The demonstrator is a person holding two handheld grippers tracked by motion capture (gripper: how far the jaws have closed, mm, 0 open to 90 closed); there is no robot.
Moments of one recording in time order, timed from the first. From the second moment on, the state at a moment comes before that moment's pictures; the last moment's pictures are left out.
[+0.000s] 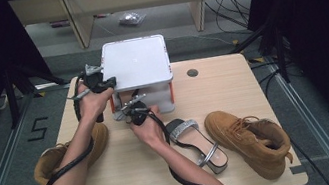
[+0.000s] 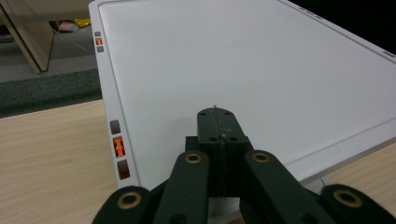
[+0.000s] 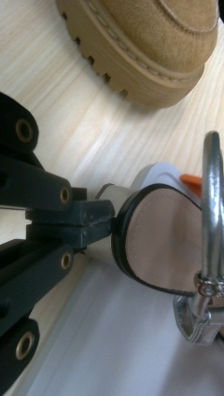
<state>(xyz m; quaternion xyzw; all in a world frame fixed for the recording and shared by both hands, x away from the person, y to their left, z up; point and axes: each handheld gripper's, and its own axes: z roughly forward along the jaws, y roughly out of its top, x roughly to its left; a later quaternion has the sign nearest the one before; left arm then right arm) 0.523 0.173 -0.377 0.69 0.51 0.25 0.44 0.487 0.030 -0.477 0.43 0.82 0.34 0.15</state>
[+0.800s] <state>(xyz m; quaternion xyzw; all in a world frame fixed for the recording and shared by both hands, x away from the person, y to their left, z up) 0.524 0.172 -0.376 0.70 0.51 0.25 0.44 0.504 0.054 -0.485 0.42 0.82 0.34 0.17</state>
